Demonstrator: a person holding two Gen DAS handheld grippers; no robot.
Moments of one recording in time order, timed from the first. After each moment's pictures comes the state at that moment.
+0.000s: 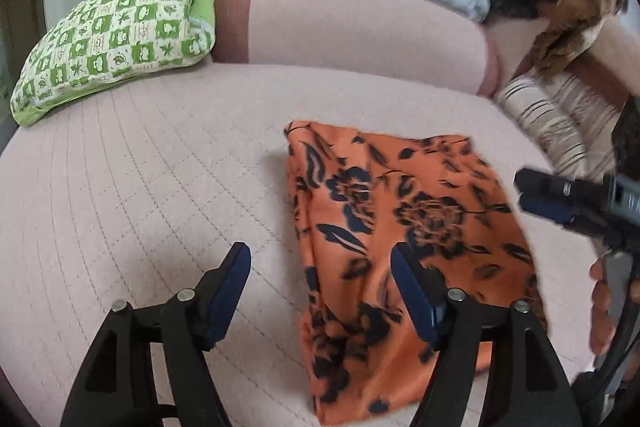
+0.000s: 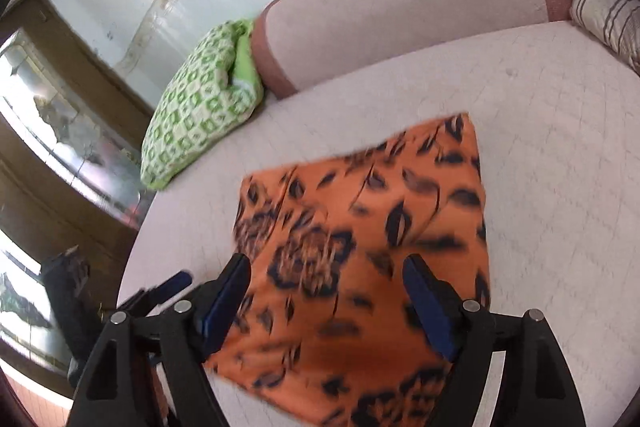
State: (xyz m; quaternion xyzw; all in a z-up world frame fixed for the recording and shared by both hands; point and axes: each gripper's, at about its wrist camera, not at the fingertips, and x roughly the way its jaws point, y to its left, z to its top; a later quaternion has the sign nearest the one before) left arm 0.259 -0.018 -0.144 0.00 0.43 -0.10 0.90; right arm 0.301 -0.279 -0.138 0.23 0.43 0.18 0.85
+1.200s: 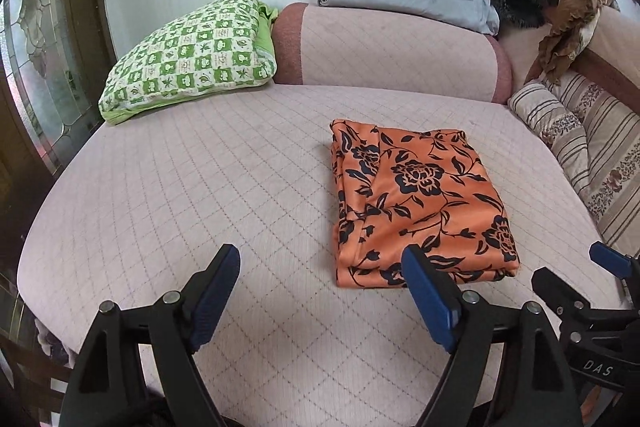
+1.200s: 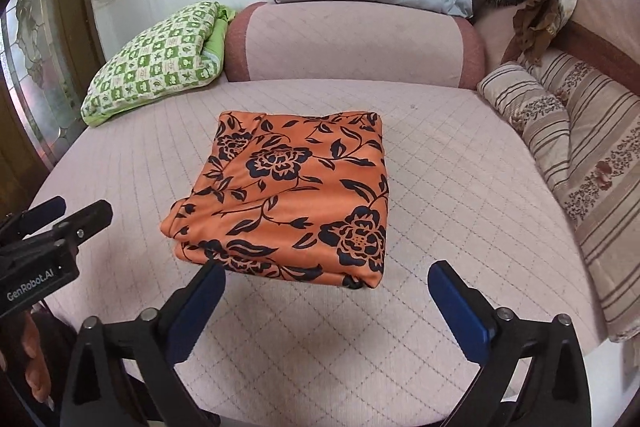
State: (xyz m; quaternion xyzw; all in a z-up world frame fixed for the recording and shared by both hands) left arm 0.101 -0.013 -0.073 0.02 0.38 -0.01 0.93; right arm 0.090 -0.246 -0.083 0.02 0.40 0.02 0.92
